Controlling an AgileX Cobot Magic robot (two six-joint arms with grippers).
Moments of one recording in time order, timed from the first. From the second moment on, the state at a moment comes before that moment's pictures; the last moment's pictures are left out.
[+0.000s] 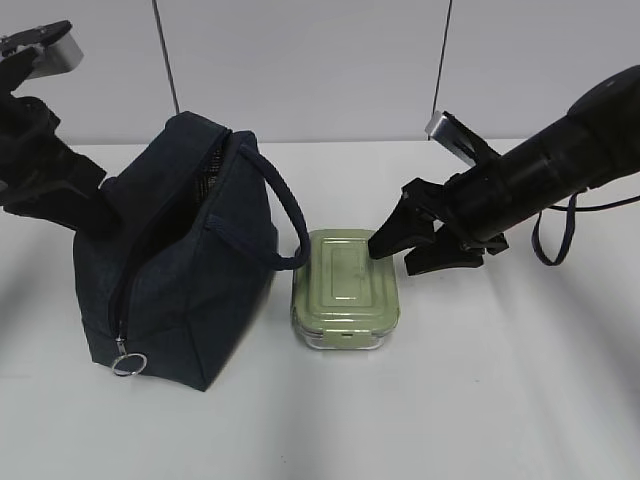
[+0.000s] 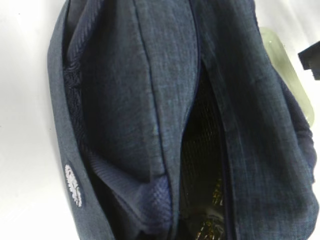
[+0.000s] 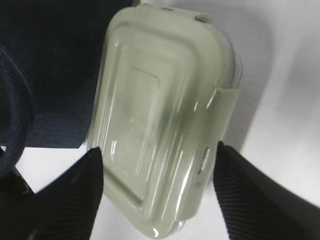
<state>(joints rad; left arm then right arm) -0.16 1.52 -1.14 -0.44 0.97 0.46 0.10 2.00 -1.26 1.04 0.92 -0.78</state>
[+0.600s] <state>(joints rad) -0.16 1.52 -1.14 -0.43 0.97 0.46 0.10 2.11 -1.26 1.16 0.90 -0.87</state>
